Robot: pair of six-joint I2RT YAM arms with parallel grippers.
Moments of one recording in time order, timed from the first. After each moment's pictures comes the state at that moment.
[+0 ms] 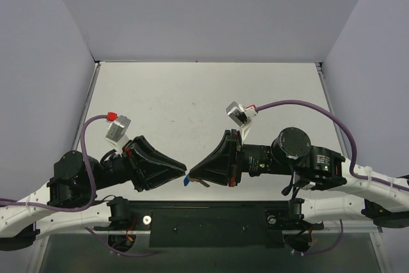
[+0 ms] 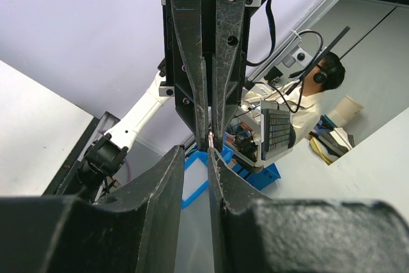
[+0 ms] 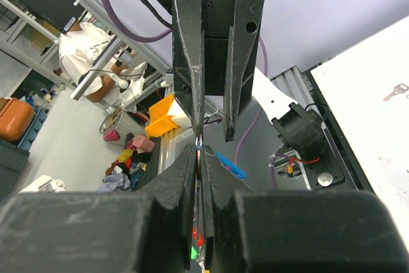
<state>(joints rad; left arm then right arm) -1.28 0.55 0.94 -0.08 0.09 -0.83 1.36 0.99 1.28 -0.24 -0.14 0.68</state>
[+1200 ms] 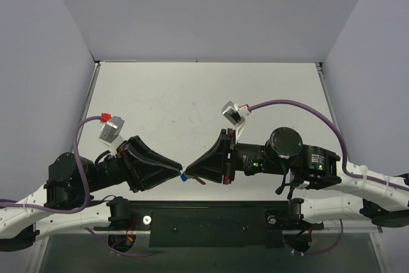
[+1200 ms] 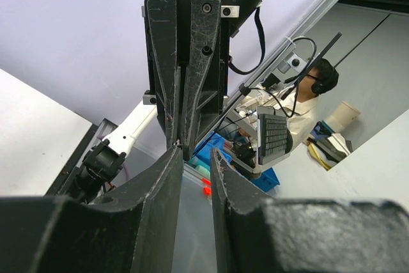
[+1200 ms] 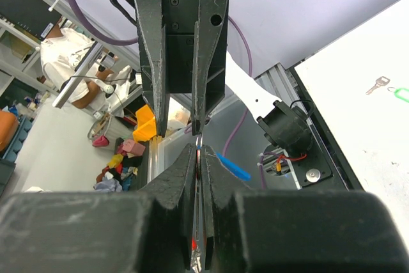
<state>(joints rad) -1.28 0.52 0.93 -0.08 0.08 -0.83 1.36 1.02 1.28 -0.26 -0.09 0.68</state>
